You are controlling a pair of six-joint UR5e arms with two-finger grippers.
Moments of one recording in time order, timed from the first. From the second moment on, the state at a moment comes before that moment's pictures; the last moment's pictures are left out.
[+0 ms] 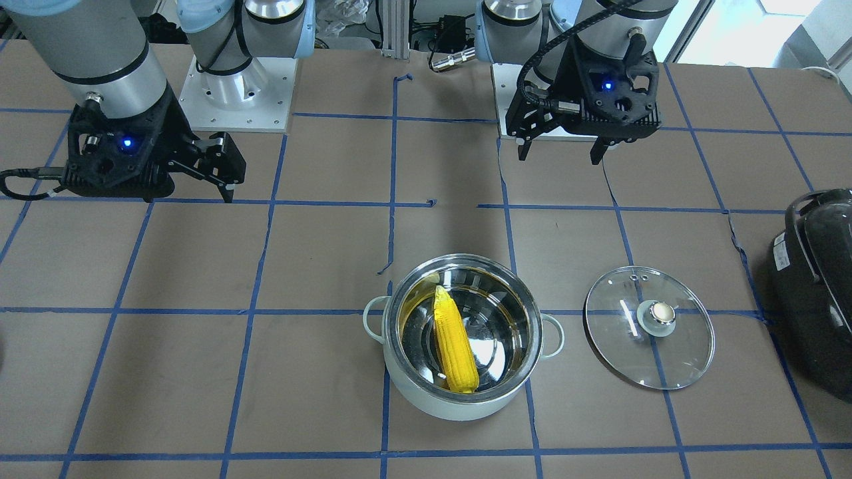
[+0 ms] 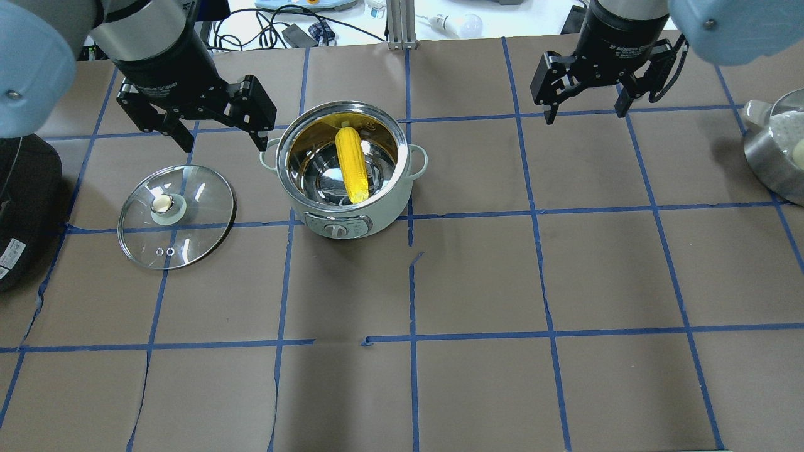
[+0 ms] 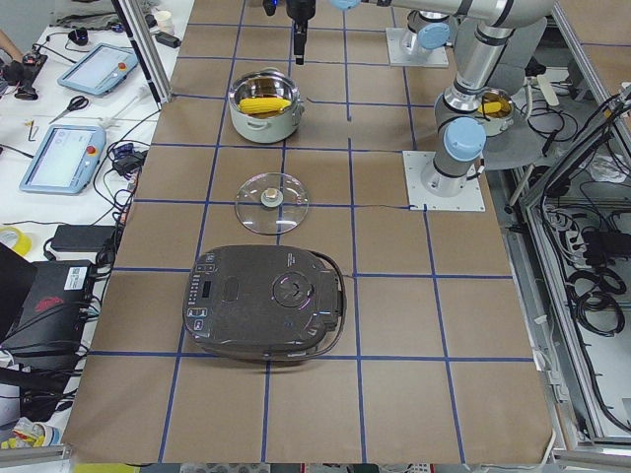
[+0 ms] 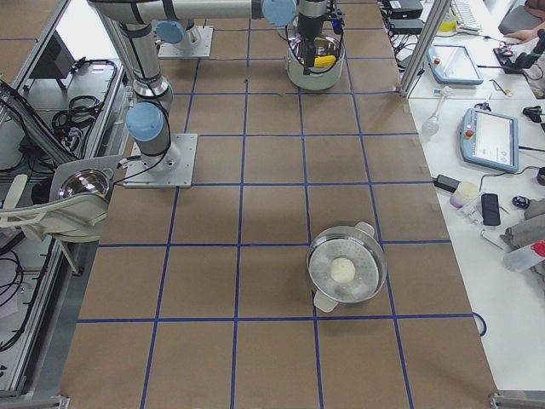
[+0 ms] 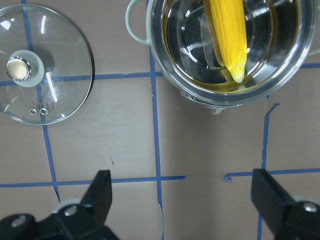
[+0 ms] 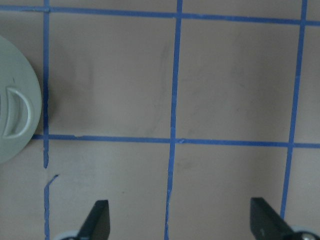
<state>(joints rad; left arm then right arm) -1.64 -1.57 -1.50 -1.63 1.58 -0.03 1.59 -1.48 1.45 -1.53 -1.61 -0.01</state>
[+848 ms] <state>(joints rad) -1.63 -1.55 -1.50 -1.62 1.58 -0.02 1.59 -1.51 1.46 -1.50 -1.60 -0.01</state>
